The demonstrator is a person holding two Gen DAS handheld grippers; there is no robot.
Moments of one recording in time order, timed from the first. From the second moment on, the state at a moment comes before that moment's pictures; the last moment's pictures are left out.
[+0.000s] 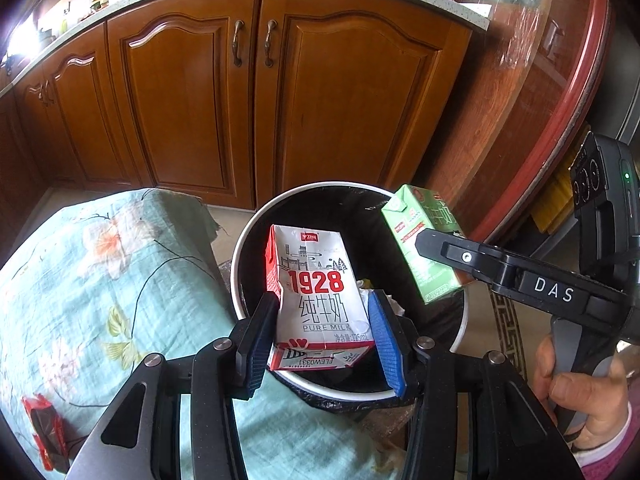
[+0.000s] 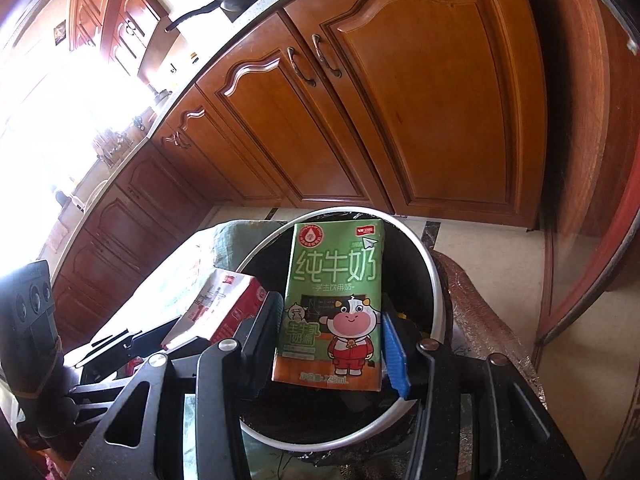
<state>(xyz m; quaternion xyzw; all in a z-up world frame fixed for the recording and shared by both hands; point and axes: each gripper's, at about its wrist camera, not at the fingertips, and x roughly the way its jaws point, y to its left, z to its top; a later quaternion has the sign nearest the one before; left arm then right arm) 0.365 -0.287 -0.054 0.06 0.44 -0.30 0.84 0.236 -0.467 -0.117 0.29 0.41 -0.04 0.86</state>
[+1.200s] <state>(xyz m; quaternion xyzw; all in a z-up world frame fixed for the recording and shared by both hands) 0.225 -0.077 -0.058 -0.04 0.45 -0.19 0.87 0.183 -0.331 -0.120 0.30 0.41 0.07 0.86</state>
